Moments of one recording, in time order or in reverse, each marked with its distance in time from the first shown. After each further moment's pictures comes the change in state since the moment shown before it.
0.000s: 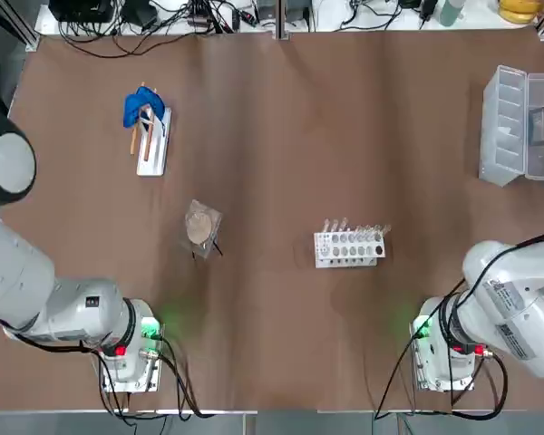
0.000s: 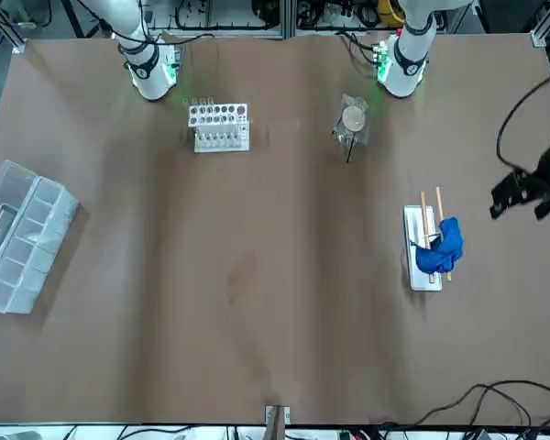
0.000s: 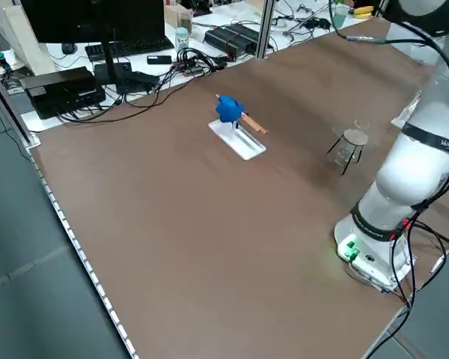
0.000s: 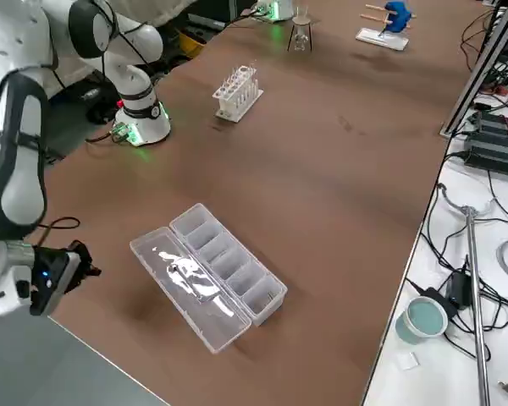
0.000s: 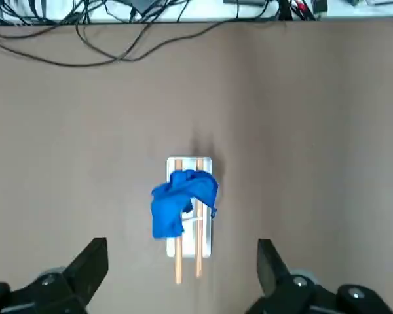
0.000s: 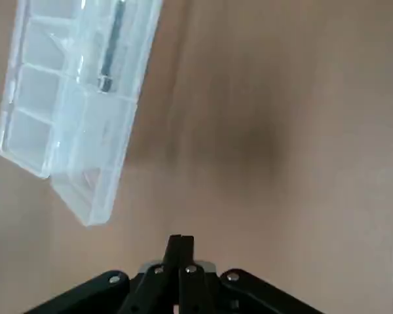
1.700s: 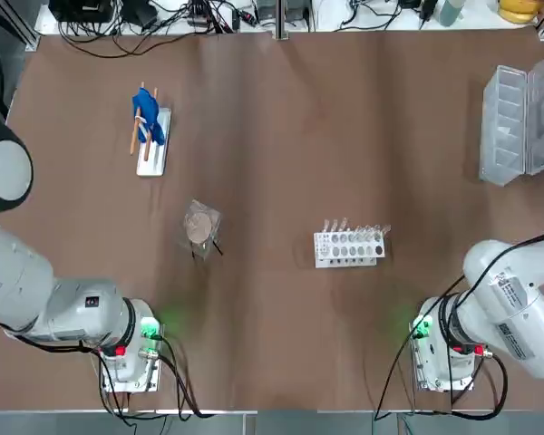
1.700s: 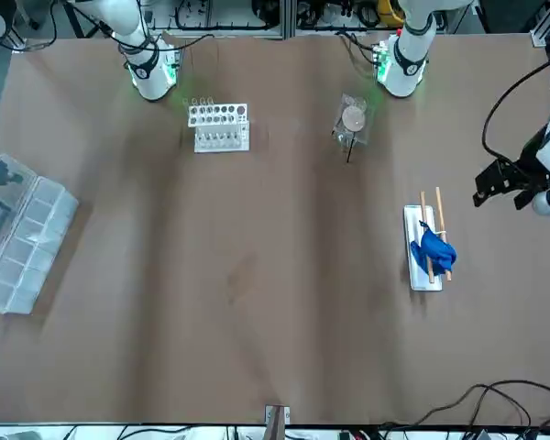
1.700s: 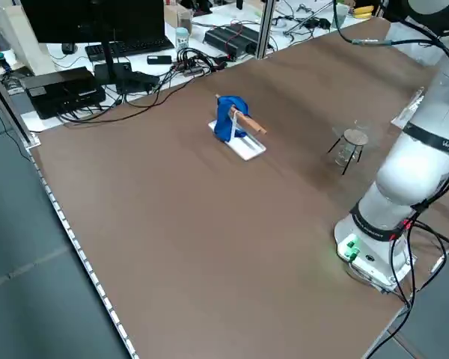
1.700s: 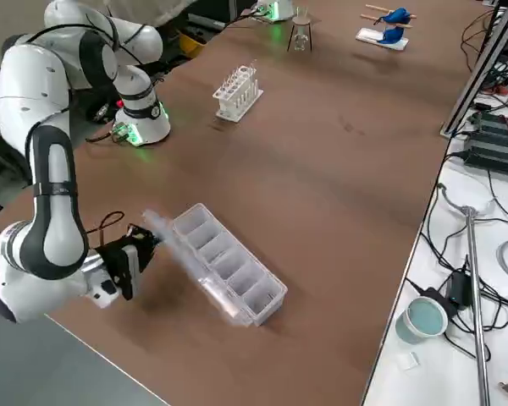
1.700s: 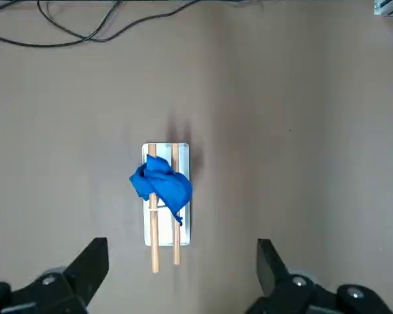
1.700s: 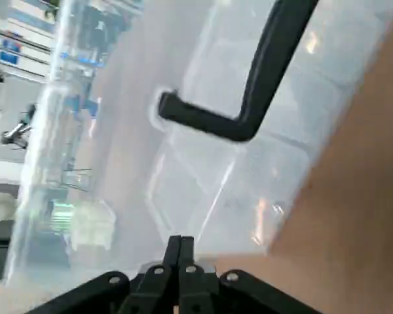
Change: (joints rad) left arm -0.003 -0.004 -0.009 -0.042 -0.062 0.007 0.000; right arm -0.029 0.164 0.169 0.065 0.200 -0.405 -0.070
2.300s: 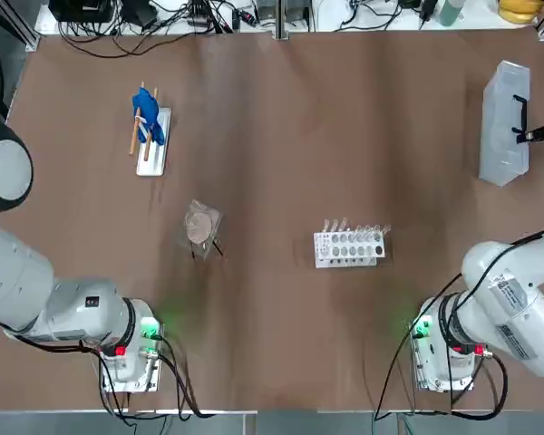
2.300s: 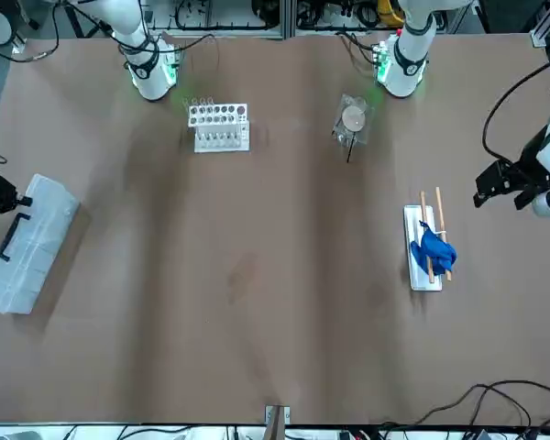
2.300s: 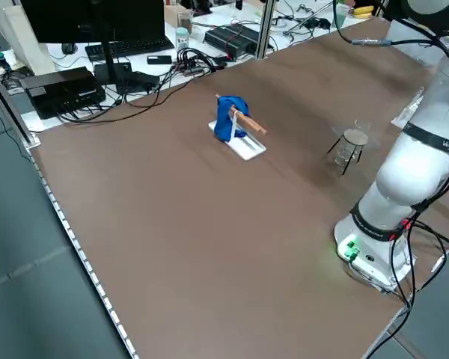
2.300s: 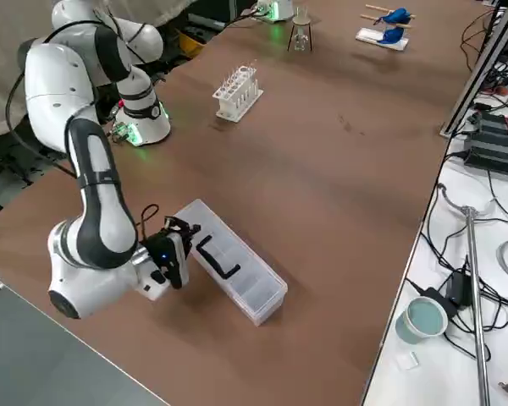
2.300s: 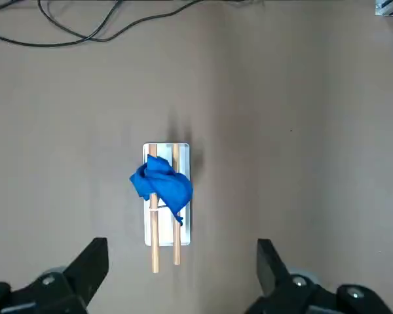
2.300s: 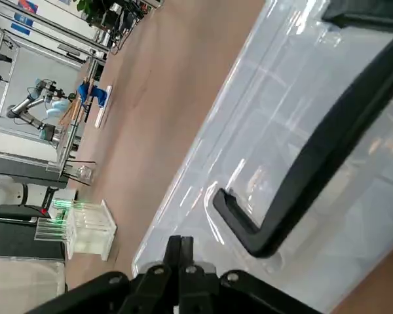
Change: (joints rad) left arm 0.000 0.000 0.000 0.001 0.001 0.000 -0.003; right arm 0.076 0.001 0.060 0.000 0.003 0.049 0.002
